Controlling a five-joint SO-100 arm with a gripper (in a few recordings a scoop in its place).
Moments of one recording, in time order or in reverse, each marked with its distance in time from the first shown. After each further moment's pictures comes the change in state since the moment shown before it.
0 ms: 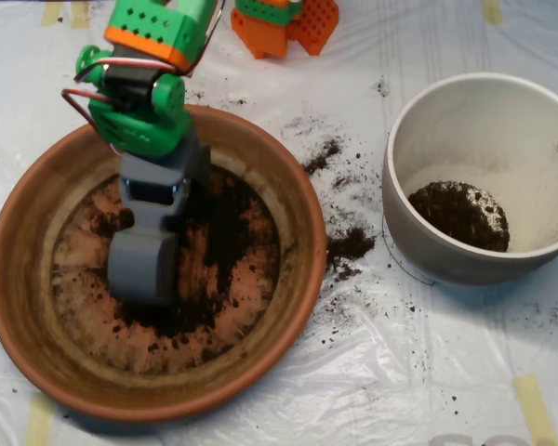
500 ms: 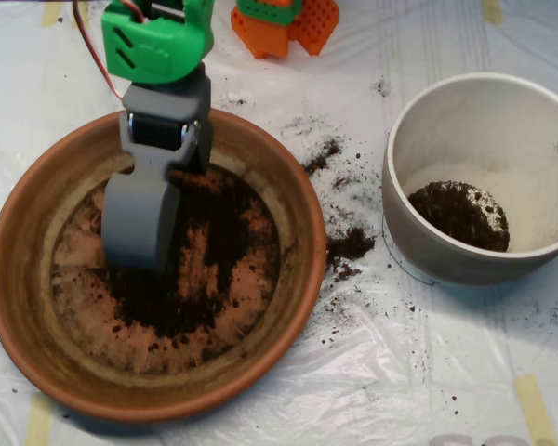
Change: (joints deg) arm -2.4 24.4 12.8 -3.6 2.0
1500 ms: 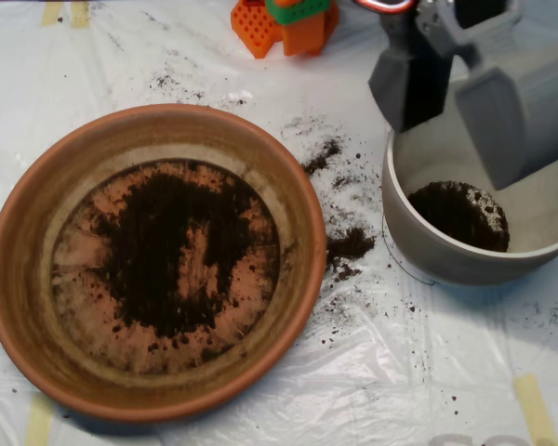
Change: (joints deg) arm -44.6 -1.7 -42.2 24.7 5.4
